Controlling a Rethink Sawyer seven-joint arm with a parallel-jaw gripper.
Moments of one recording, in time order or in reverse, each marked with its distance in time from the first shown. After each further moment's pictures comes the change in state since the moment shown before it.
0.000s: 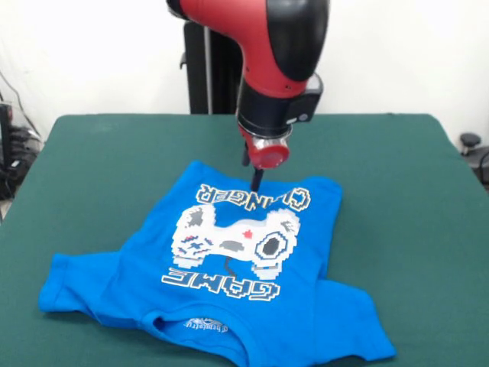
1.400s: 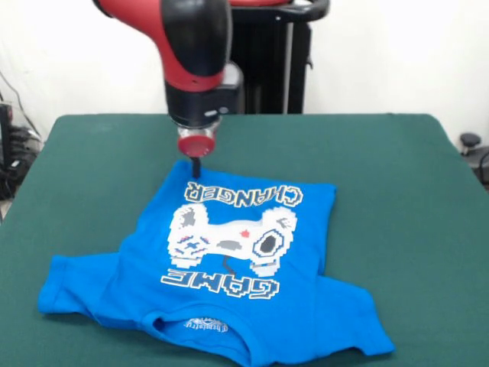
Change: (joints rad) arm -0.285 -0.054 0.093 0.116 -0.089 -0.061 0.000
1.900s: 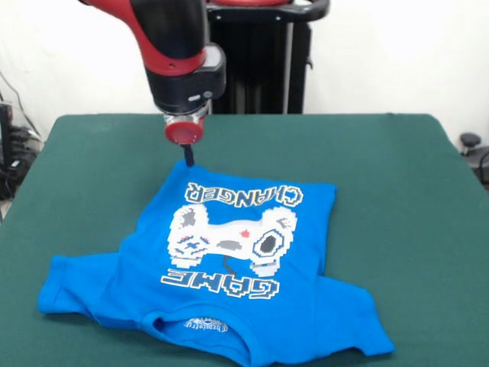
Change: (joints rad) arm -0.085 -0.067 0.061 0.012 -0.056 0.067 0.000
